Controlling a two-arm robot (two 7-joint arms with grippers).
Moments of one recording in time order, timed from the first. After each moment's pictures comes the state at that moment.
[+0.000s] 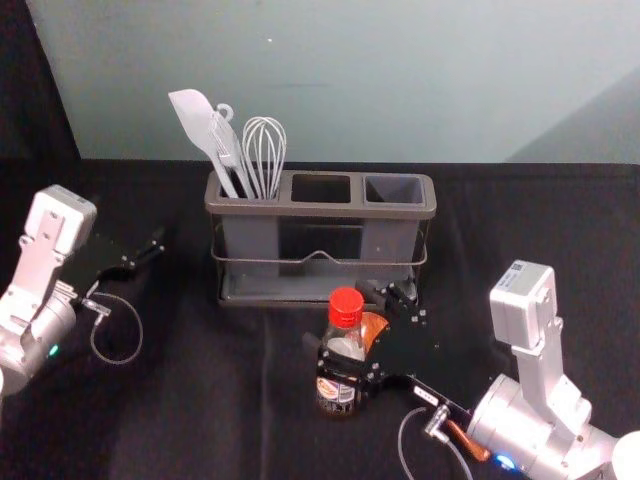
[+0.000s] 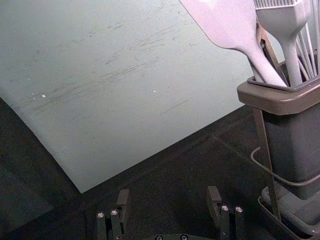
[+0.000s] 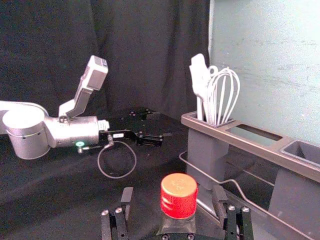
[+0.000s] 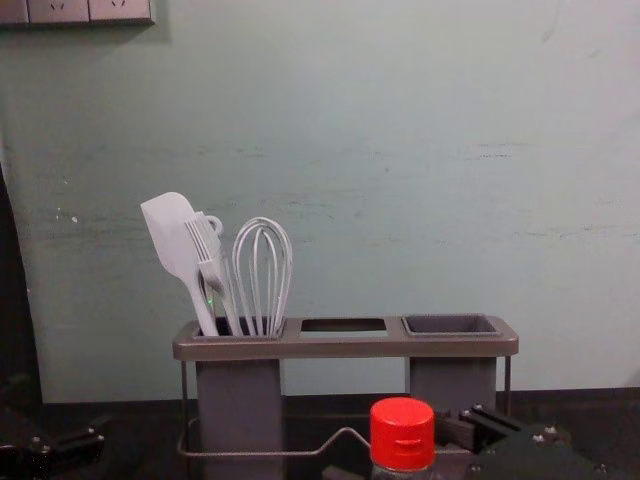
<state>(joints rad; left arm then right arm) -0.20 0.60 0.45 -1.41 -0.25 -0.12 0.03 -0.06 0.47 -0.43 -1.82 0.32 -0.04 0.39</state>
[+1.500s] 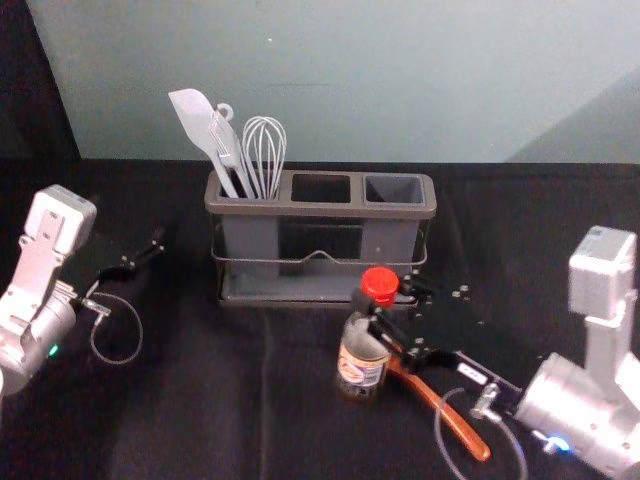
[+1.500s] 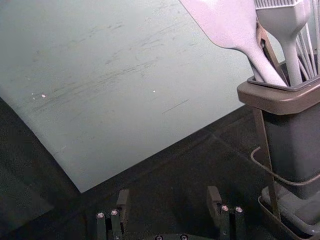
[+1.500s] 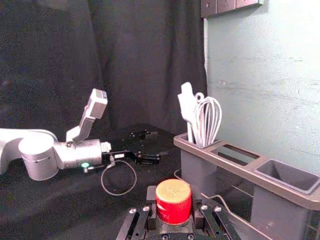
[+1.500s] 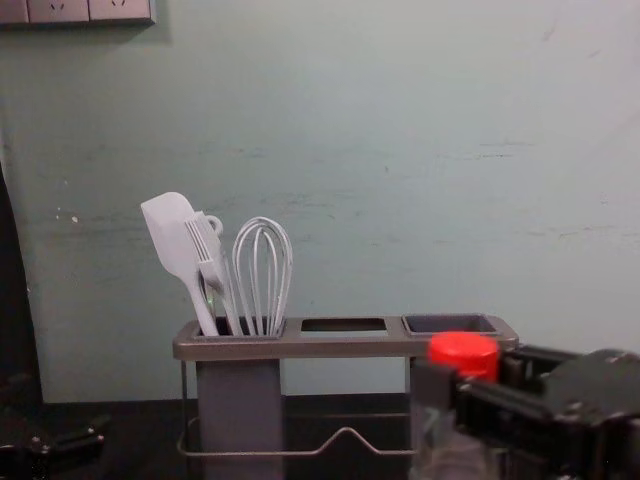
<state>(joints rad) -0.20 0.60 0.45 -1.41 -0.25 -0.12 0.03 -0.10 0.53 -0.32 -1.90 0.44 -0.01 0.47</state>
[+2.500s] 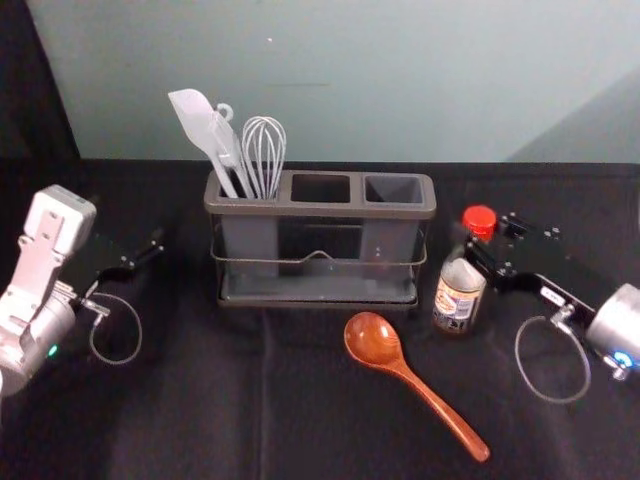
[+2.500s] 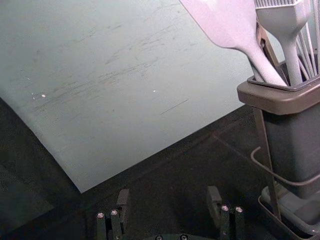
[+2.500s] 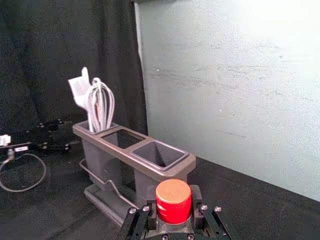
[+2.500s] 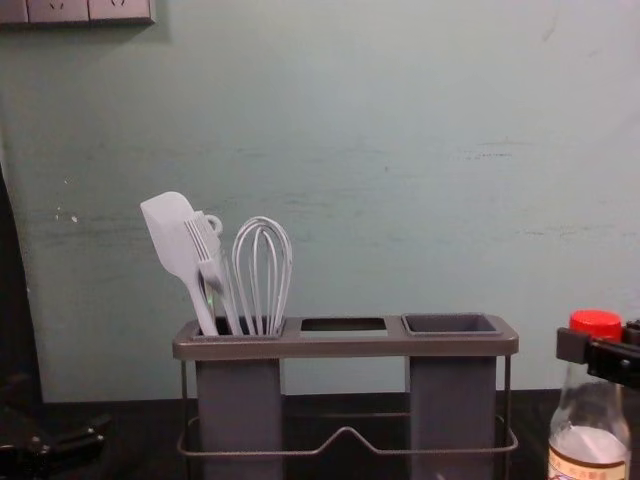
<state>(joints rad) -0.20 0.60 0.45 -1.41 -0.25 -0.12 0.03 0.06 0.58 -0.23 -1.67 0.52 -0.01 0.45</state>
